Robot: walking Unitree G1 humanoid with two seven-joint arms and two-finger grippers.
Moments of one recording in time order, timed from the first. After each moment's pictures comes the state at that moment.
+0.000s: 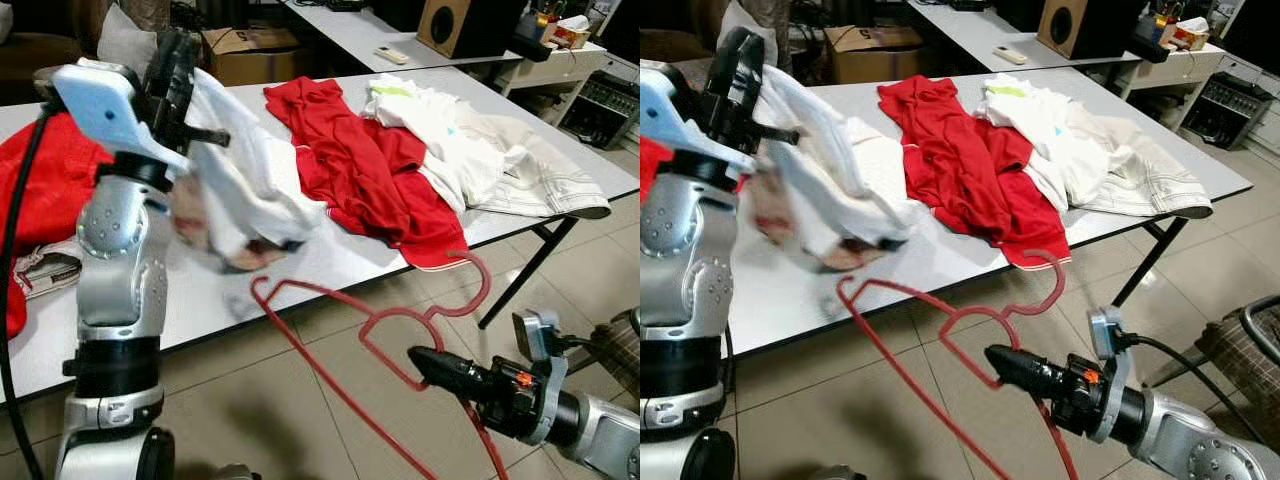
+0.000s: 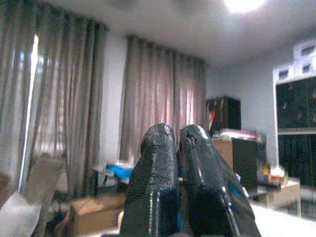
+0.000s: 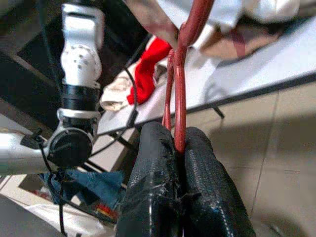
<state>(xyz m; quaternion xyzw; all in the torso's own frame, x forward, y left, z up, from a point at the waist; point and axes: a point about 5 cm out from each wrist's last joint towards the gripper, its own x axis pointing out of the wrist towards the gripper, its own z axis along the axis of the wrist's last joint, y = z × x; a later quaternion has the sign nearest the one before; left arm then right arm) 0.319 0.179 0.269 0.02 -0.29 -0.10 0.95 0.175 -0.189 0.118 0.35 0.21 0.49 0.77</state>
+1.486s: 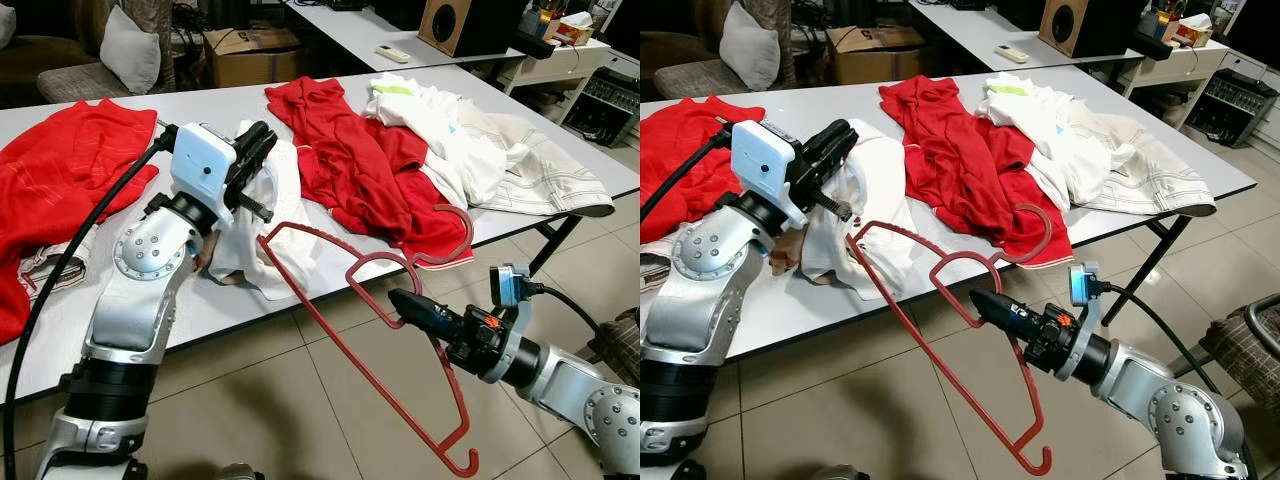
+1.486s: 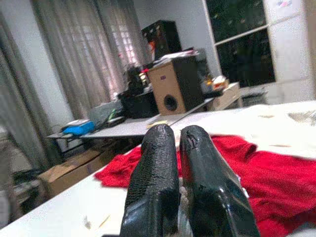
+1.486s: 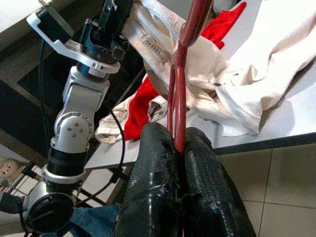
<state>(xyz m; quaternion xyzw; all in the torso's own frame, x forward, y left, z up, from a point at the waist) 0.314 0.153 0.228 0.16 -0.17 -0.22 0.95 0.221 -0.171 0.127 0.38 0.18 0.47 0.78</state>
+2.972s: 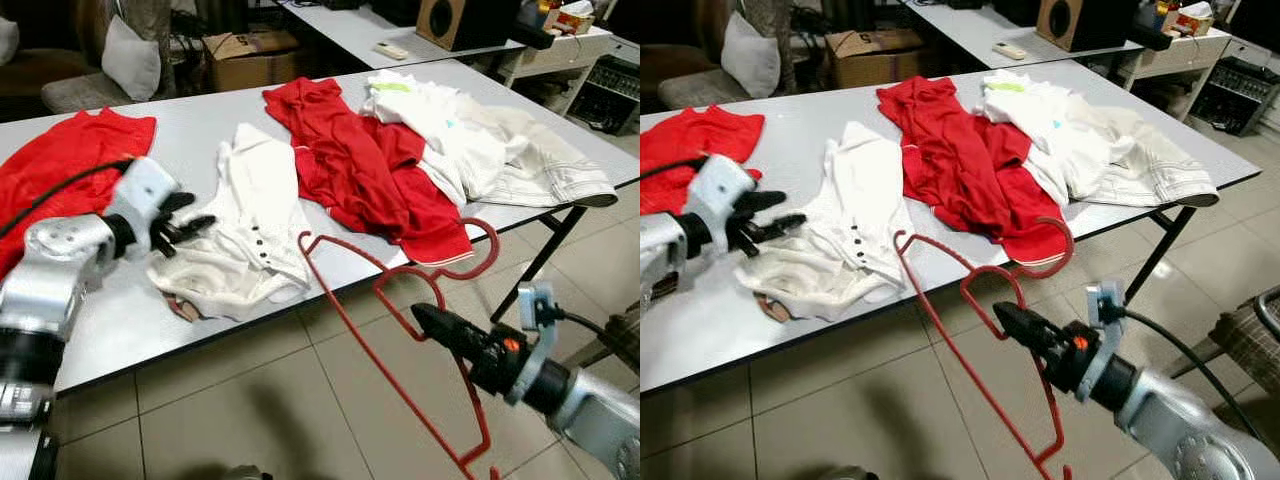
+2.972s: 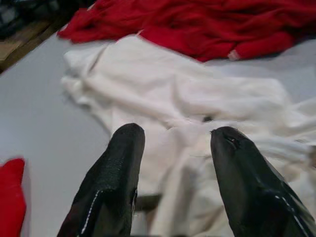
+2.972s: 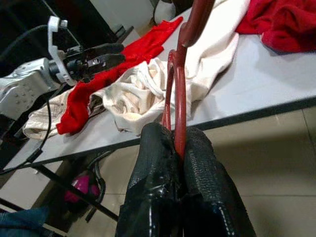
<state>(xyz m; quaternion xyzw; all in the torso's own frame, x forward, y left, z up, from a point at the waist) 0.330 0.261 0.178 0.19 0.14 -0.27 0.93 0.190 -0.183 0.131 0.27 0.18 0.37 0.87</state>
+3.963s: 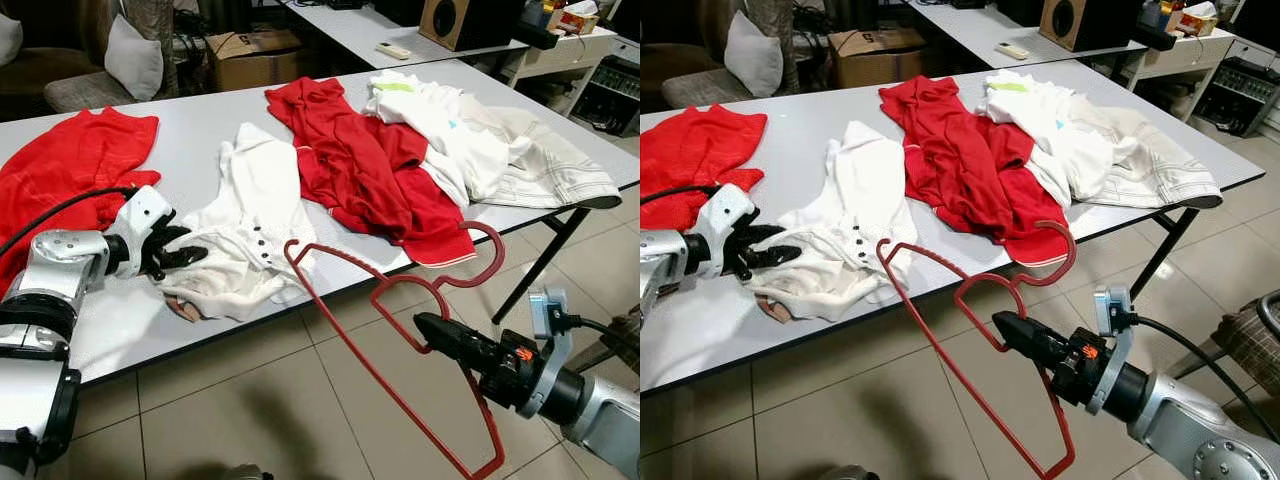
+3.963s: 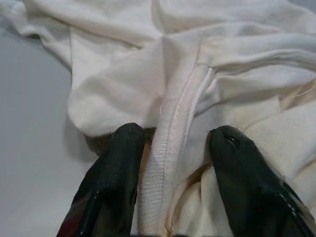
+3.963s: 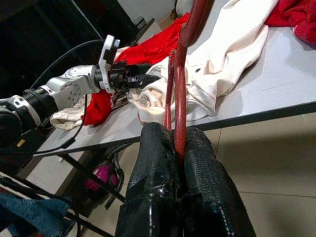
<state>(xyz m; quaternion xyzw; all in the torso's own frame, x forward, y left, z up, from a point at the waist) 0.342 0.281 0.138 0.19 0.23 -0.33 0.90 0.185 -0.187 0.140 0.28 0.18 0.41 0.85</state>
